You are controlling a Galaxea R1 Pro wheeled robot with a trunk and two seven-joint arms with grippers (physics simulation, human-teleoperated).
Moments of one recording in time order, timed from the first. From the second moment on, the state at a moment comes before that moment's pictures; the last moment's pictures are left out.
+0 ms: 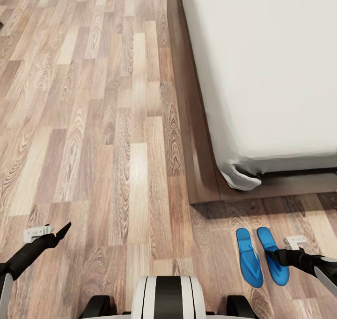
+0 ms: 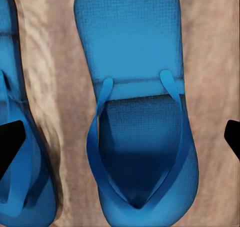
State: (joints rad) left arm -0.34 0.18 0.68 -1.11 0.00 0.08 -0.75; right arm -0.49 -0.61 0.37 -0.70 -0.51 0.24 0.33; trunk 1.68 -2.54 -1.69
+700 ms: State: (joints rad) left arm -0.34 0.16 0.68 -1.09 -0.02 0.08 -0.75; right arm -0.48 -0.62 0.36 -0.70 -0.52 0.12 0.33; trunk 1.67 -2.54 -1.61
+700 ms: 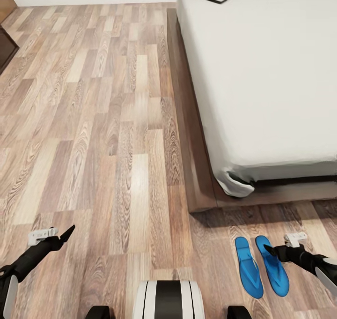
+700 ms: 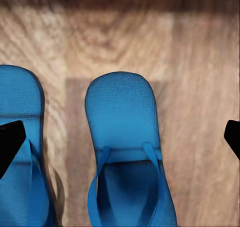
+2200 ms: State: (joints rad) left arm -0.33 0.18 0.68 -0.72 -0.08 0.04 -0.84; right arm -0.48 -0.61 0.36 -0.14 -0.63 -0.31 0.57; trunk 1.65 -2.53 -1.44
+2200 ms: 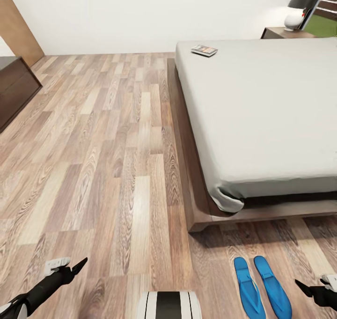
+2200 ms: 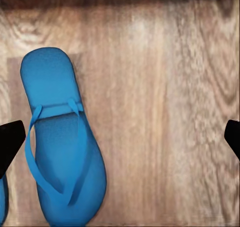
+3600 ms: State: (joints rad) left arm -0.33 0.18 0.68 -0.72 -0.08 0.04 -0.83; right arm -0.48 -0.59 0.36 -0.13 -0.63 -0.31 0.56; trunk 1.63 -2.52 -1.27
